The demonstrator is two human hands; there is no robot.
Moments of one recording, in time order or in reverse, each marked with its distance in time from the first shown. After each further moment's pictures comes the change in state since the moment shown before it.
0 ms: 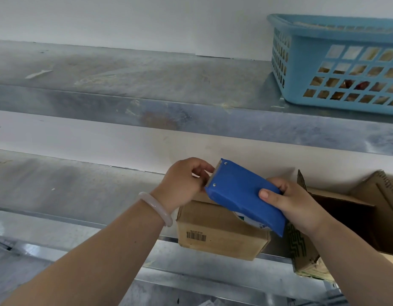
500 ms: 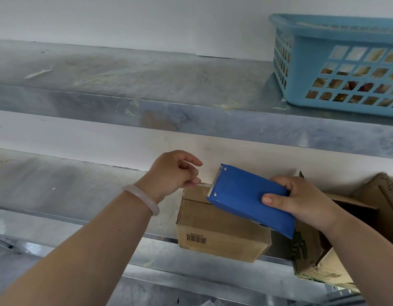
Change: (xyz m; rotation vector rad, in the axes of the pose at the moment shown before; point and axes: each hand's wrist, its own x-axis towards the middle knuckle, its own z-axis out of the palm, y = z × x) left_hand 0.009 -0.006 -0.026 -0.255 0.006 -0.119; right_hand 0.000 -0.014 -0.018 -0.192 -0.054 -0.012
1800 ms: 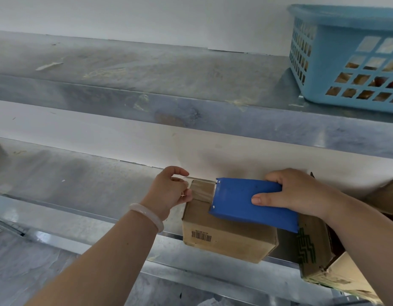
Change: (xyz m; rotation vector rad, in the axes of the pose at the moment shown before) left_hand 0.000 -0.055 0.007 -0.340 0.190 -0.256; right_hand 0.023 -0.030 0.005 -0.380 -0.117 0.127
